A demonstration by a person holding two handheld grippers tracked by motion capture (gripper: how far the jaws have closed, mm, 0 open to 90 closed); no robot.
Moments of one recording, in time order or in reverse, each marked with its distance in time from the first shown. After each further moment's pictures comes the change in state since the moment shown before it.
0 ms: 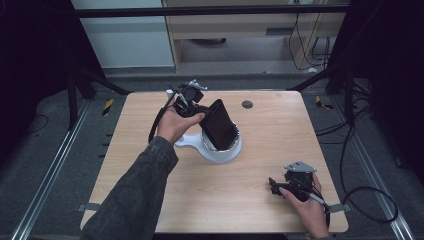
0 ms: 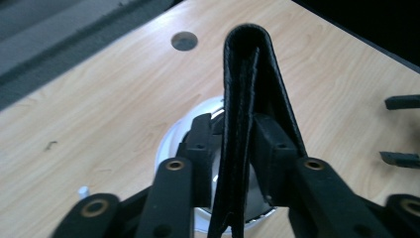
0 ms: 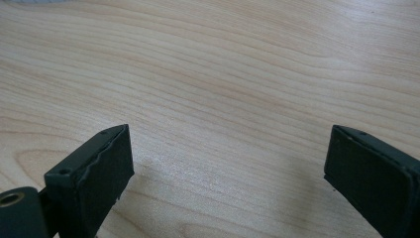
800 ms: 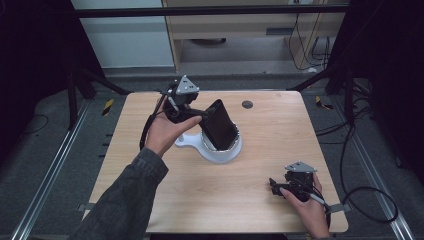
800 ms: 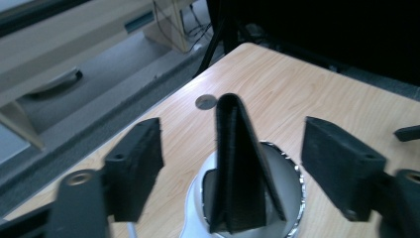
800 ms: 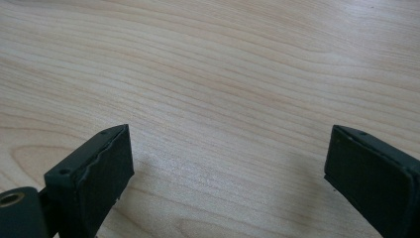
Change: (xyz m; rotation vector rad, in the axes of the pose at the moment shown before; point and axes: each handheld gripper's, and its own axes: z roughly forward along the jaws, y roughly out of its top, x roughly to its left) left arm -0.028 -0.011 -0.049 -0.238 0.105 0.144; right arm 0.000 -0.001 -0.001 0.013 0.002 0.020
